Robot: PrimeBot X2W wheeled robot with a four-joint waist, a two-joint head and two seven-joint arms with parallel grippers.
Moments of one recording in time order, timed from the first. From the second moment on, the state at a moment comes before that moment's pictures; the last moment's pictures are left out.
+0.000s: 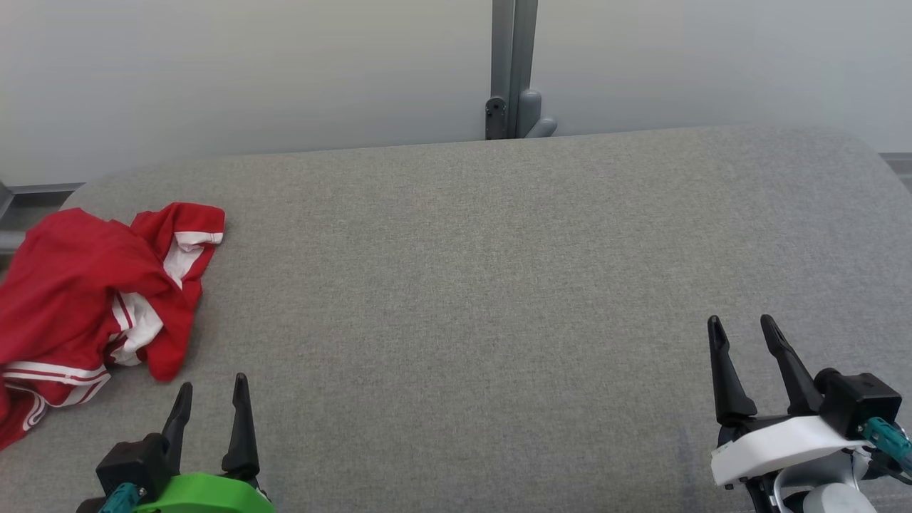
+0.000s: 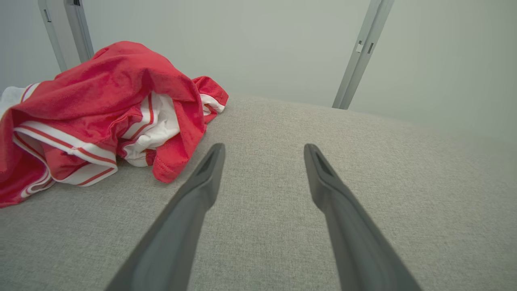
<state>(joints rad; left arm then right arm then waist) 0.02 0.09 0.00 0.26 -0.31 -0.09 -0.21 0.02 -0.10 0.01 0.09 0.28 0.13 -0.20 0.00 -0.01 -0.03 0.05</state>
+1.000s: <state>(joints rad) 0.03 0.08 0.02 0.29 -0.14 -0.10 -0.26 0.04 -0.08 -0.04 0.11 0.12 0.13 -0.26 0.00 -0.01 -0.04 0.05</state>
